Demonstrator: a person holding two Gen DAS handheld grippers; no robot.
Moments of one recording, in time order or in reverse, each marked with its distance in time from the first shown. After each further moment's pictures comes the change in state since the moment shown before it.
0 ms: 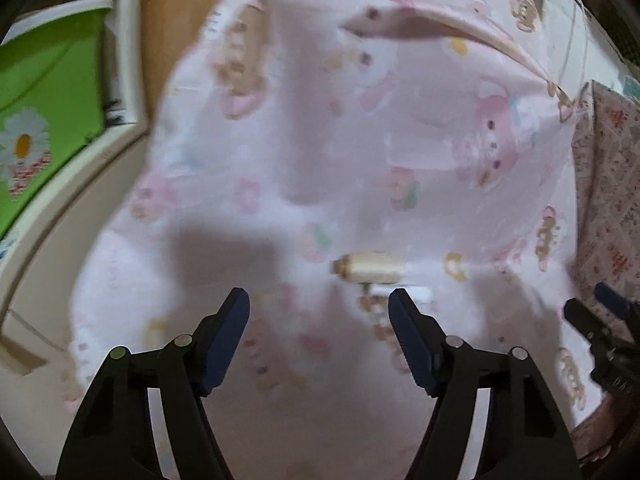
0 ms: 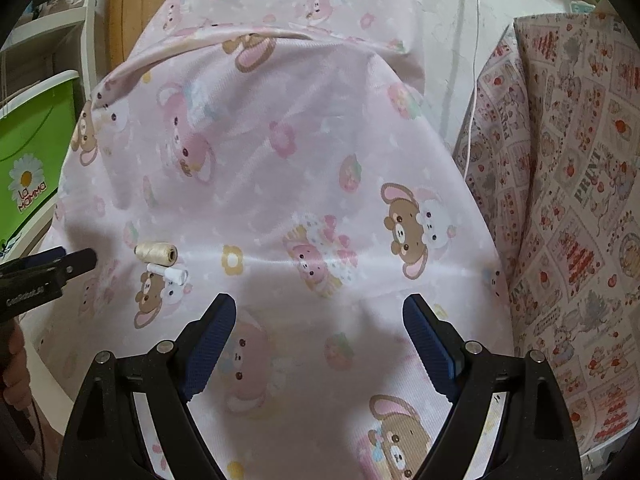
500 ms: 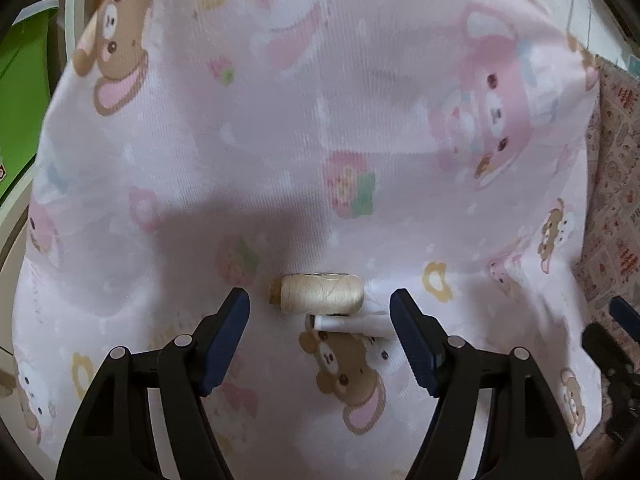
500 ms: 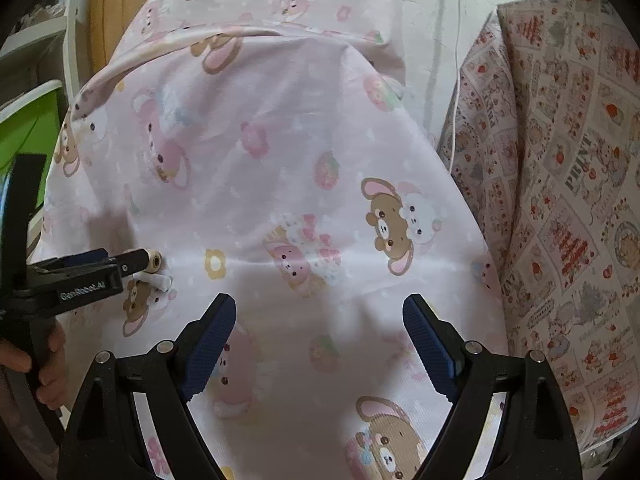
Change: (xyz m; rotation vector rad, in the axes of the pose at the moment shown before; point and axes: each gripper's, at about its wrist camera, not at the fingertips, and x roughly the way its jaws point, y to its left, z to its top) left arm 0.055 -0.037 0.016 0.033 0.067 -0.011; right arm 0.005 -0.013 0.003 0.050 0.016 -0.019
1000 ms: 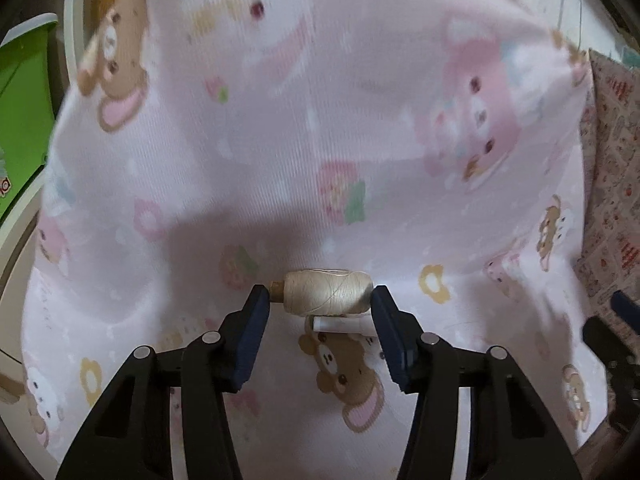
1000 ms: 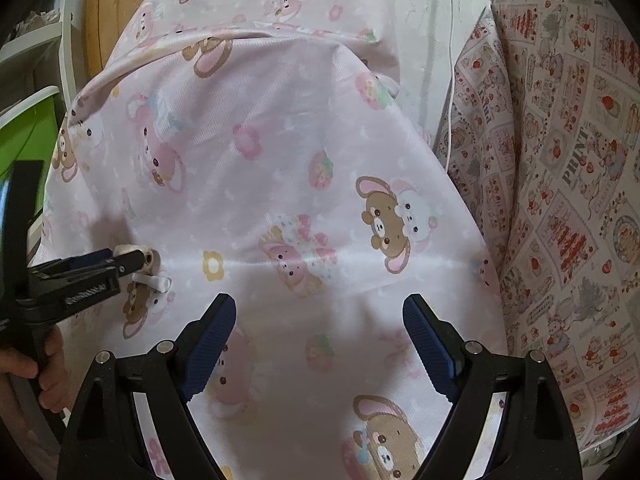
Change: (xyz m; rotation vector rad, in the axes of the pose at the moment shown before) left arm -0.014 -0.012 -0.003 0.026 -0.039 0.002; right arm -0.002 -0.002 -0.001 0.011 0.000 -0.001
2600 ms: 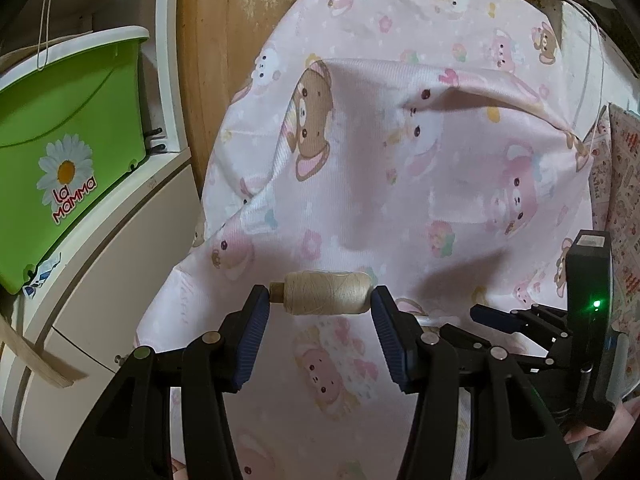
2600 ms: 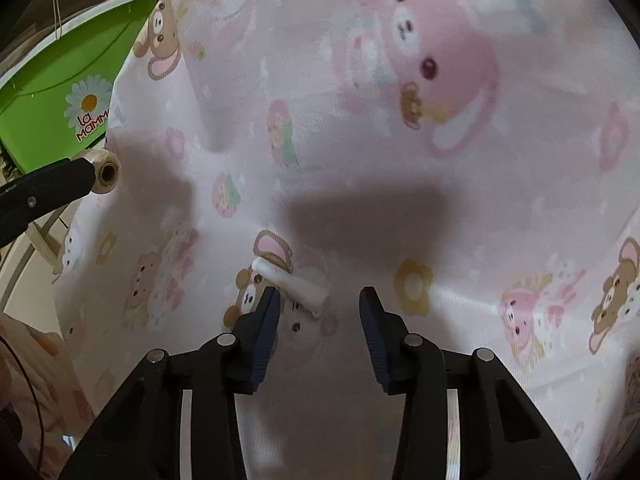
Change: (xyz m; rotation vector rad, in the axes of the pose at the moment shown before) left arm -0.081 0.072 -0.001 -0.080 -0.115 0.150; right arm 0.096 0.133 0.016 -0.305 0.181 0.357
